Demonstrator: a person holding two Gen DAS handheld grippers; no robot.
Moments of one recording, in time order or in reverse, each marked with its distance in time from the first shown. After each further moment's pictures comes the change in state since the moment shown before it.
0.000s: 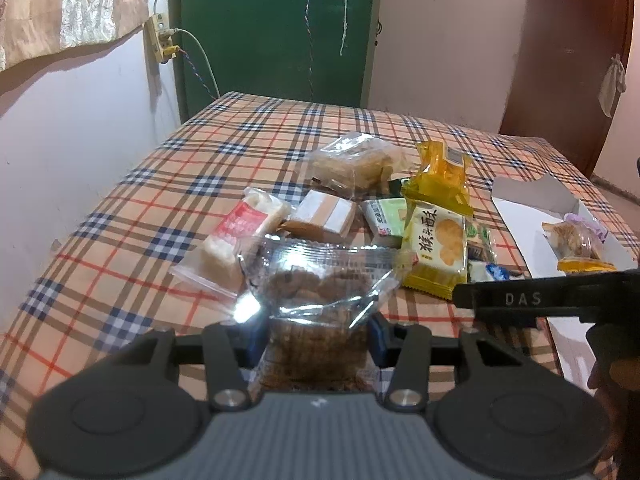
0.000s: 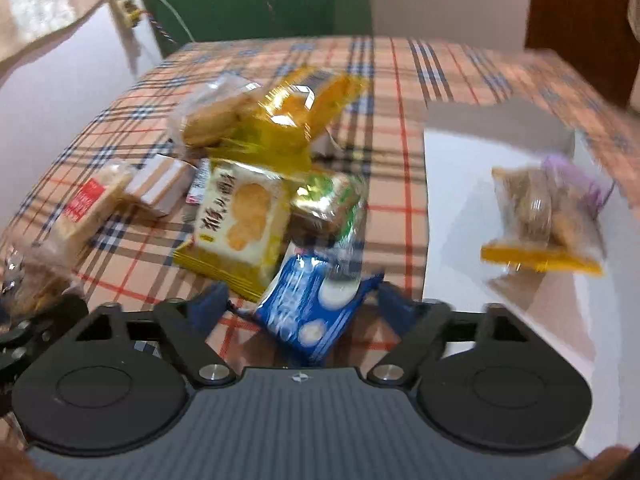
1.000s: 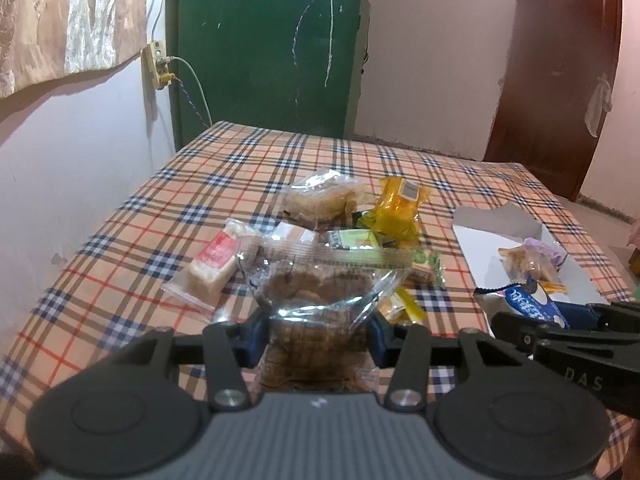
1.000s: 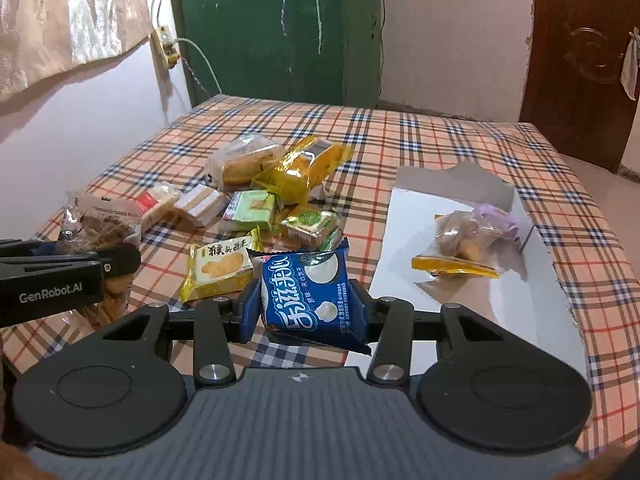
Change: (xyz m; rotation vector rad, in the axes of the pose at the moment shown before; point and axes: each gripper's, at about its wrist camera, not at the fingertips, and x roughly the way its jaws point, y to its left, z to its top) left arm -0.051 -0.028 0.003 -0.012 -0.072 -0.025; right arm -0.118 -0.002 -0.041 -0.126 -0.197 -0.016
